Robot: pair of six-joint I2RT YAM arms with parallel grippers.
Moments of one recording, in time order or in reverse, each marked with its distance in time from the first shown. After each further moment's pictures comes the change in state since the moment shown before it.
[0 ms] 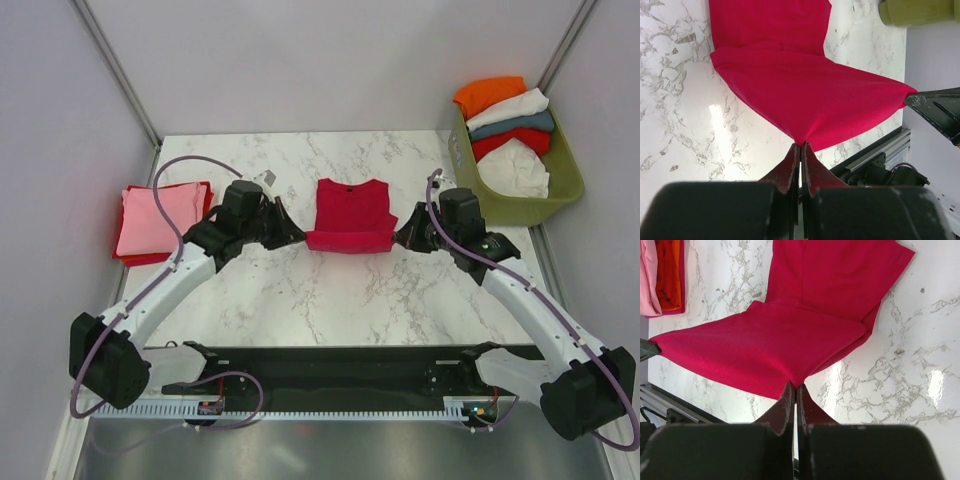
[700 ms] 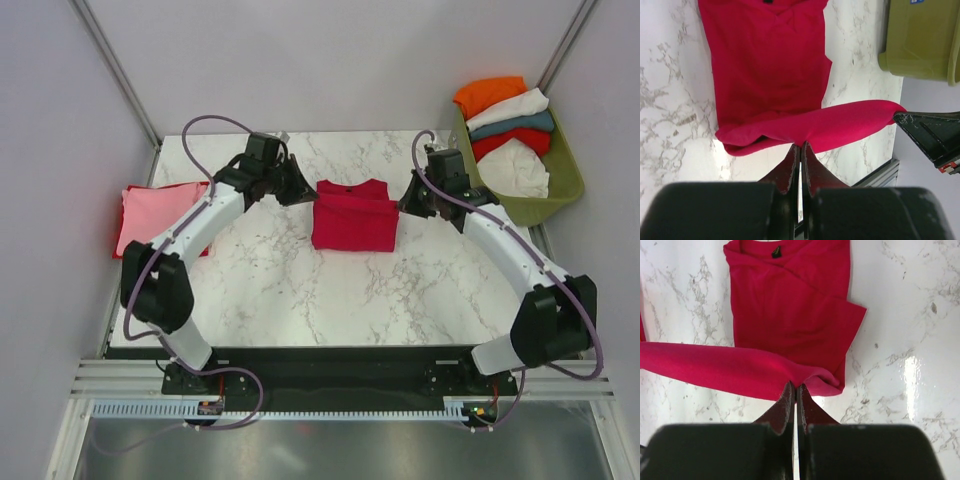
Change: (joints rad) left arm 0.078 0.441 0.430 -0.056 0.054 0.010; right arm -0.078 0.357 0.289 -0.035 0.098 -0.039
